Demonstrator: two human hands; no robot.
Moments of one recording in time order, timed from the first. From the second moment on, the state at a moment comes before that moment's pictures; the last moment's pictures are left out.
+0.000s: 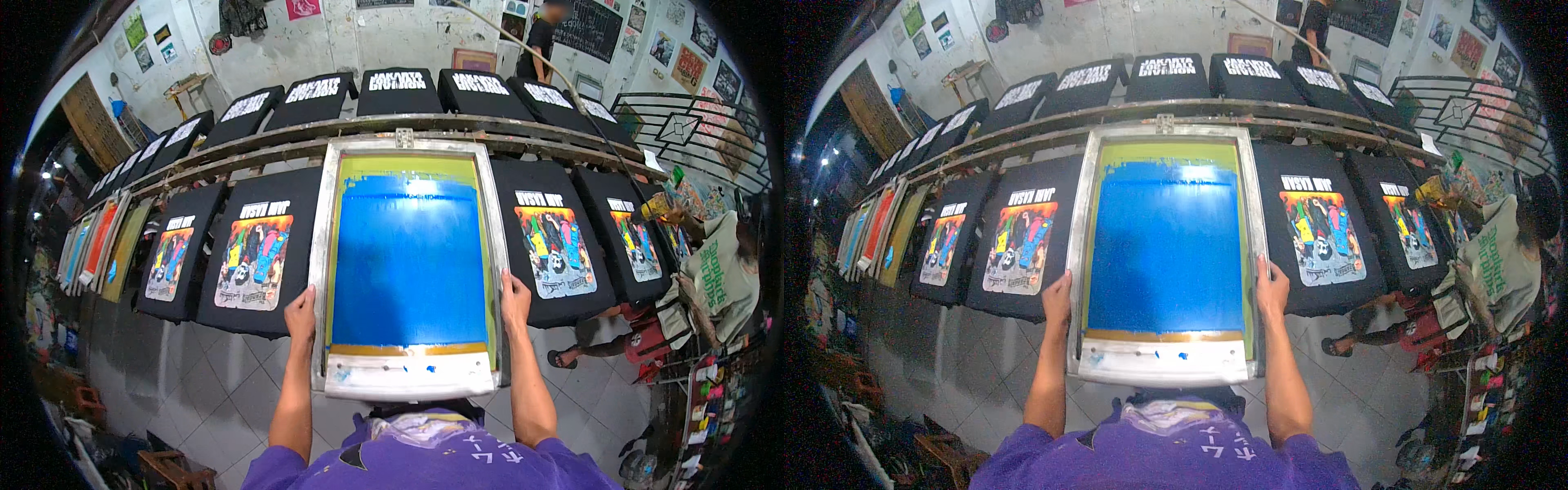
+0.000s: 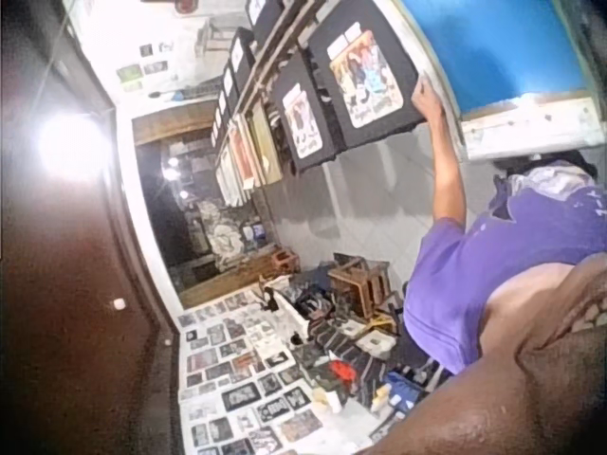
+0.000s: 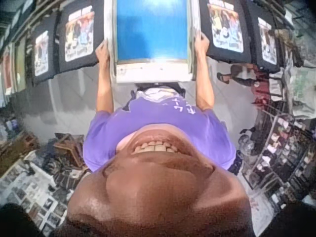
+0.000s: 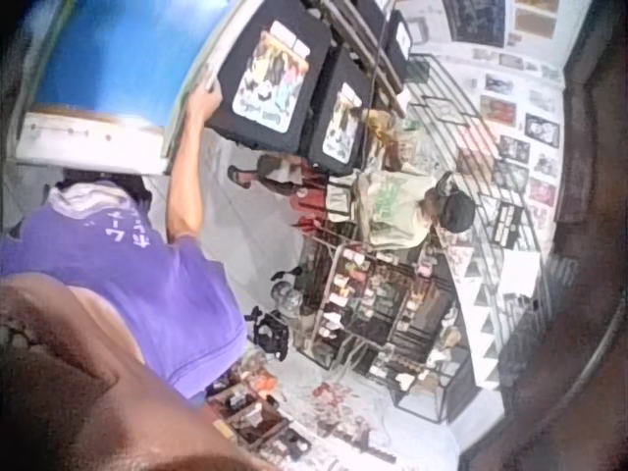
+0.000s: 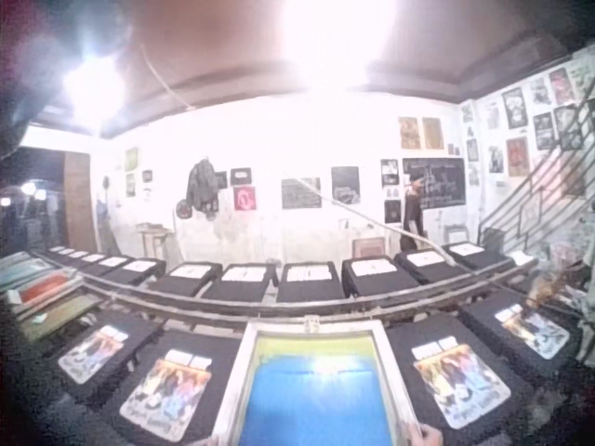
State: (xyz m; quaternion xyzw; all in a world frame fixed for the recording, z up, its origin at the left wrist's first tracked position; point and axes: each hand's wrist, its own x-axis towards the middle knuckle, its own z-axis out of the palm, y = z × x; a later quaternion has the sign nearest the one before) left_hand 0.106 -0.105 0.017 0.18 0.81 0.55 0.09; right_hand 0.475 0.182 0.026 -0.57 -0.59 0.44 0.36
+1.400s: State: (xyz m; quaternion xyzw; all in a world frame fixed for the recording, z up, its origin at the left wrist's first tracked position) left_hand 0.000 0.051 -0.032 0.14 0.87 0.48 0.01; right_hand 0.345 0.300 0.045 -0.64 -0.64 0.27 0.32
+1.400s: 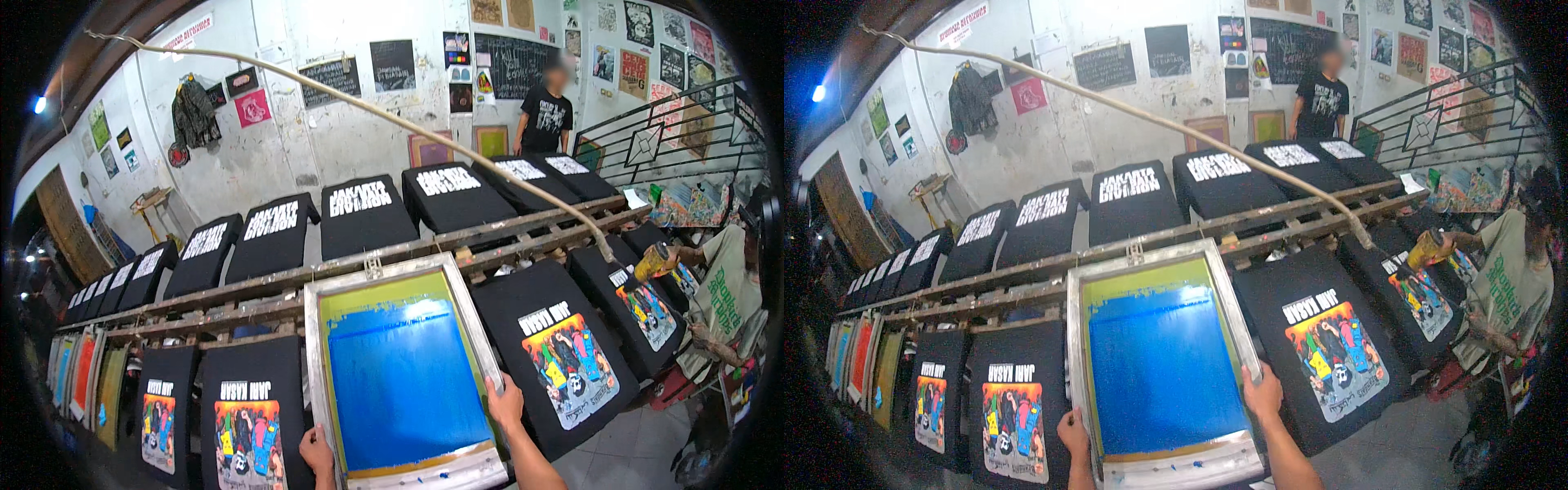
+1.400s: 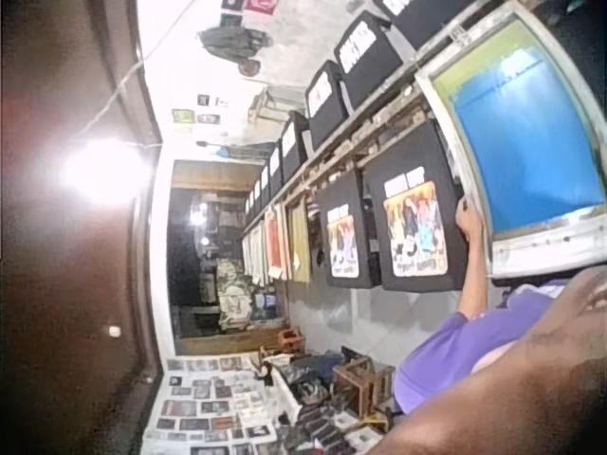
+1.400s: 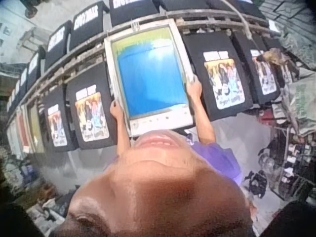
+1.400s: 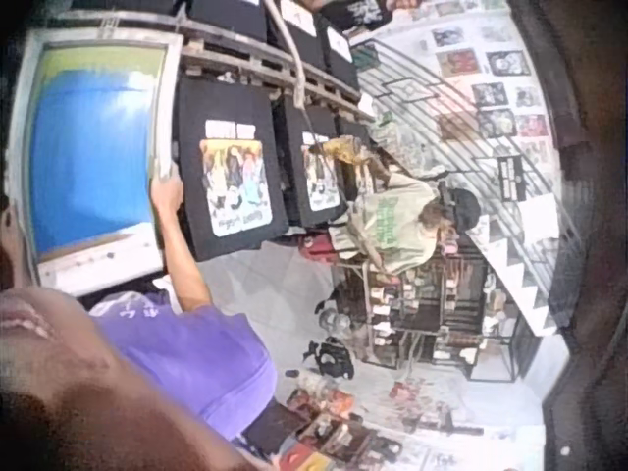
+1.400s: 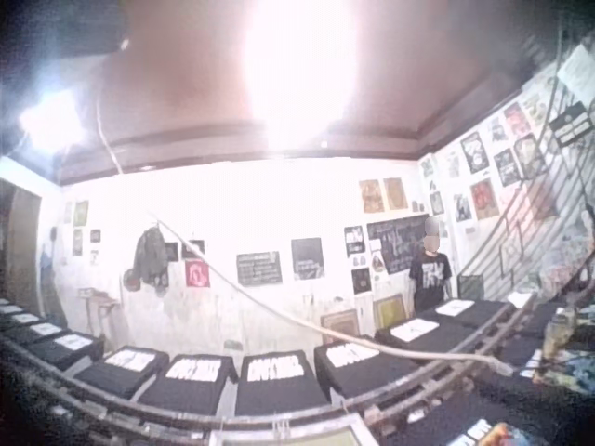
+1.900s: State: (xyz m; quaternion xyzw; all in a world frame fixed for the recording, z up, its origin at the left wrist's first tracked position) left_hand 0.010 0.047 -0.006 0.13 0.89 0.44 0.04; right_hand 0.346 0.301 0.021 -0.64 -0.65 0.26 0.31
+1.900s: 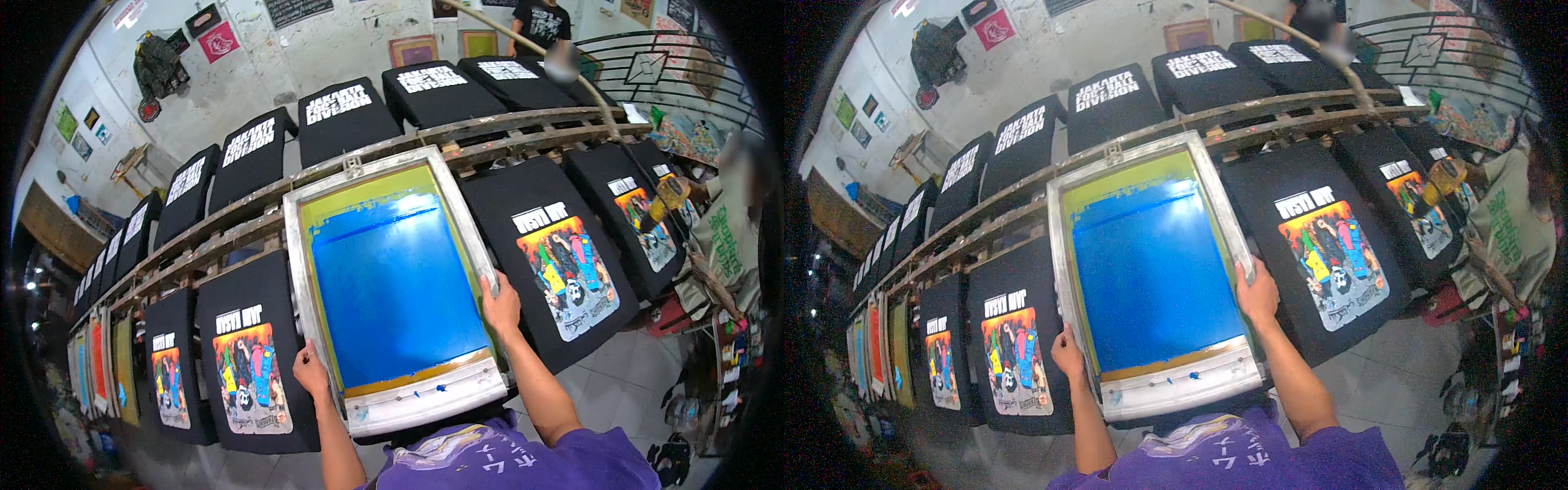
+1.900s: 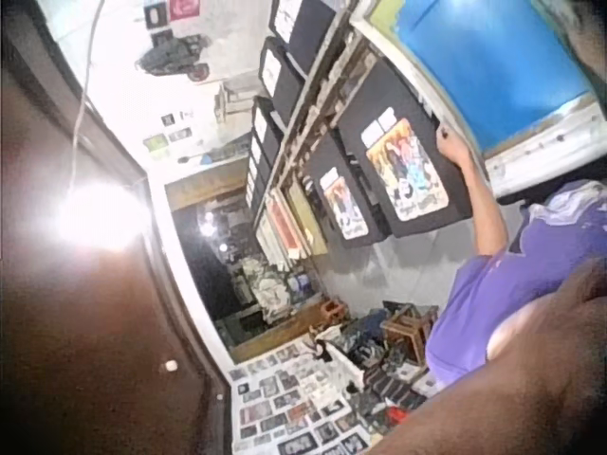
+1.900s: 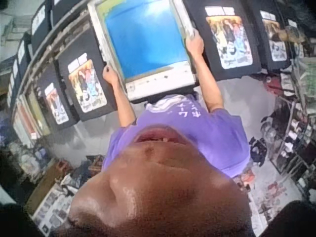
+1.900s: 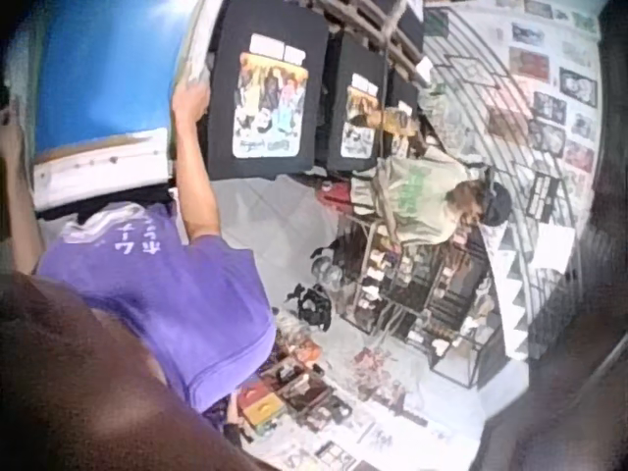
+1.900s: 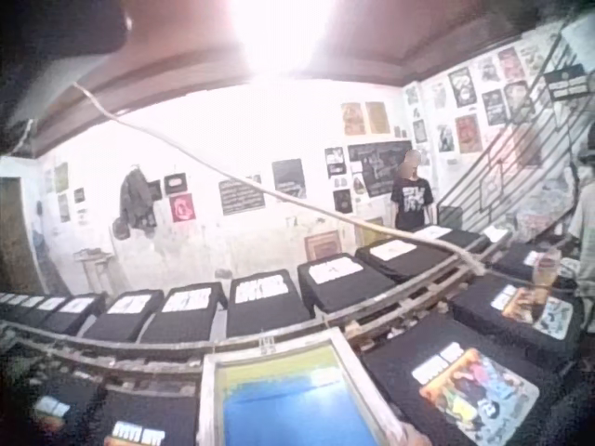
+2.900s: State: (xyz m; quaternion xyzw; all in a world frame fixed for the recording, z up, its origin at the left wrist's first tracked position) left_hand -0.007 0.049 -0.028 0.17 0.88 0.43 0.07; right_hand 0.358 0.315 0.005 -0.64 -0.67 0.21 0.31
